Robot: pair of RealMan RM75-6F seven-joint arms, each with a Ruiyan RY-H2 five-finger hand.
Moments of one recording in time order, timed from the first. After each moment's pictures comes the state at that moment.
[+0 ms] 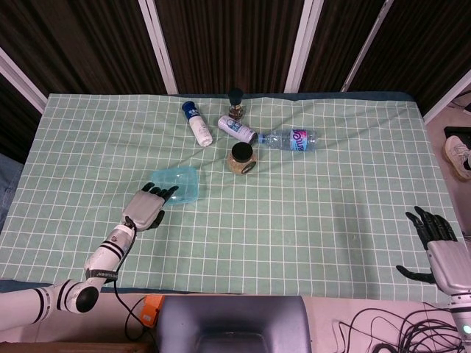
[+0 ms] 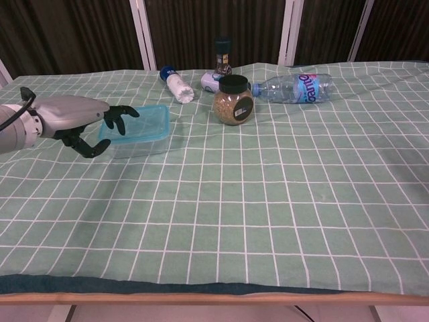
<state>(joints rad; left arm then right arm) -0.88 -1.39 -0.05 -1.51 0.90 0.84 0.46 0.08 -1.02 0.02 -1.60 -1.50 1.40 0.10</state>
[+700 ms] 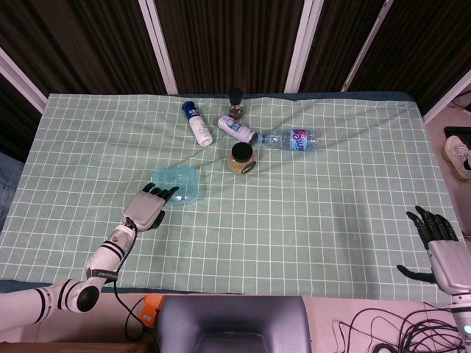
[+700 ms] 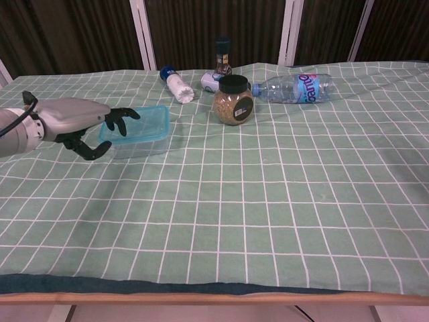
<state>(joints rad) -0.87 -1.41 -0.04 -1.48 0.90 0.81 0.47 0.08 -1.02 0.02 -1.60 -1.50 1.39 0.10</state>
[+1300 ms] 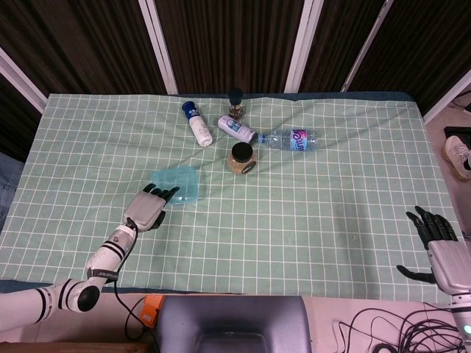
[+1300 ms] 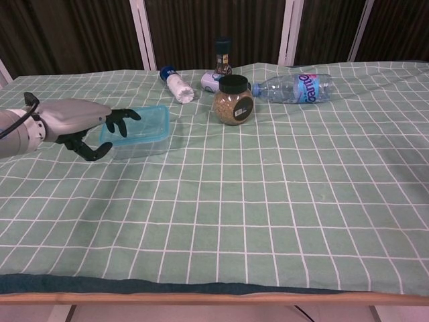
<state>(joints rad) -0.88 -1.42 -0.04 -1.47 0.91 0.82 0.46 0.08 -1.01 0.02 -1.60 -1.50 1.39 0.10</state>
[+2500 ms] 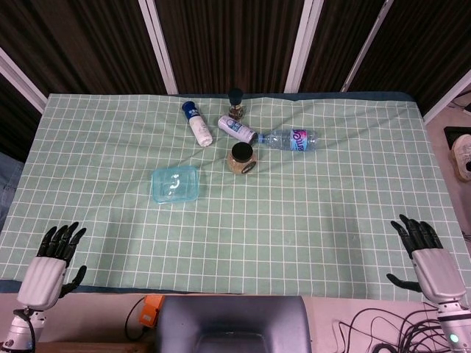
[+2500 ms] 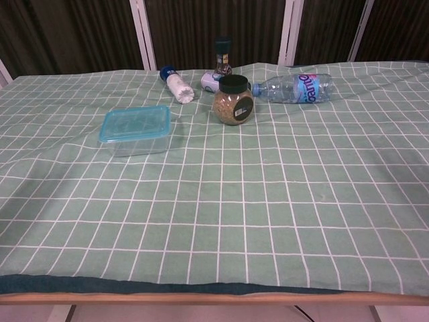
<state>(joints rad) -0.20 -1.28 0.17 -1.51 1.55 1.65 0.12 0.07 -1.05 -0.02 -1.63 -1.56 1.43 -0.03</state>
